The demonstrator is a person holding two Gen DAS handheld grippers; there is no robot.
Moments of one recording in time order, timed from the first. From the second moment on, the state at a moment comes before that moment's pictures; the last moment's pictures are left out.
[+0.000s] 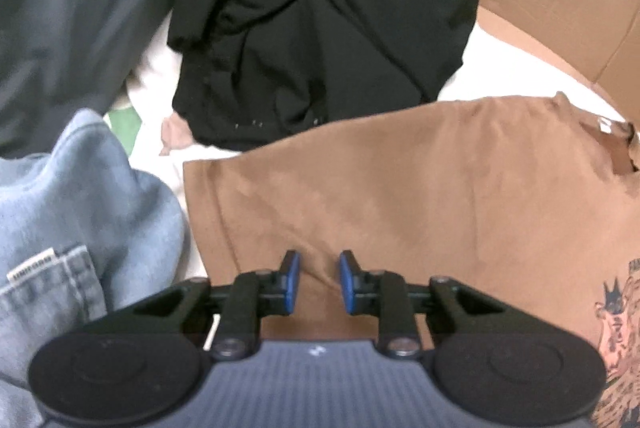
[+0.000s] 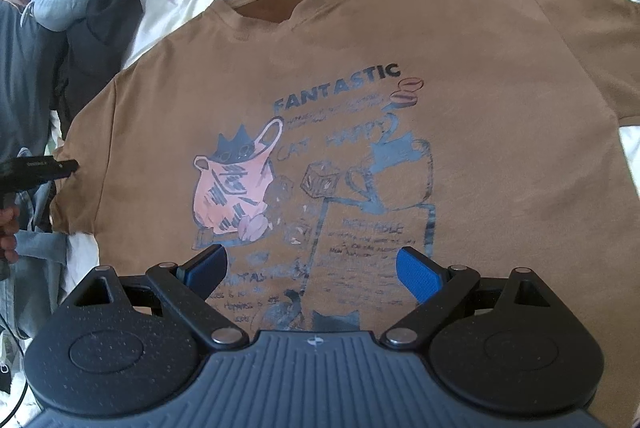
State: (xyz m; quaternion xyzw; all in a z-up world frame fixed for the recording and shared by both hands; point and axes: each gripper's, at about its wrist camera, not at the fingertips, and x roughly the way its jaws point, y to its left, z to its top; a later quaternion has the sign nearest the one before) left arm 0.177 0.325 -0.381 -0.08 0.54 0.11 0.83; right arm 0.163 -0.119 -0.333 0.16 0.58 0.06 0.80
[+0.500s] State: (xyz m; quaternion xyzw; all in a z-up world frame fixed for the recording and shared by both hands) left arm 0.168 0.316 -0.349 -0.02 0.52 0.11 0.85; right arm 0.150 -0.128 -0.315 0.15 0.57 0.05 0.81
